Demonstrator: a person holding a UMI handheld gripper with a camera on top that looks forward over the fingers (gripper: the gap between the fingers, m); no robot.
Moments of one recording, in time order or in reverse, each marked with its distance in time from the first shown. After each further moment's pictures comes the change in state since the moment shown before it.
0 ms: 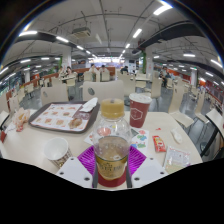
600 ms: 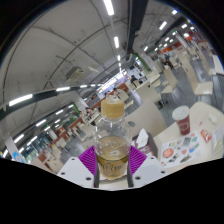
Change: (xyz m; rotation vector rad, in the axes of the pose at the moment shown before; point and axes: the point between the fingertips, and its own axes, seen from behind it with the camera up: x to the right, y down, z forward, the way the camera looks) arm -0.151 -0.199 -0.068 0.208 -0.358 0.581
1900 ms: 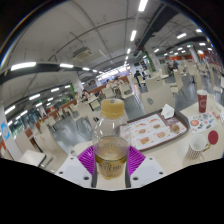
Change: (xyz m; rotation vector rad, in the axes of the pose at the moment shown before) arm -0.163 0.229 0.049 -0.093 0.102 -0.240
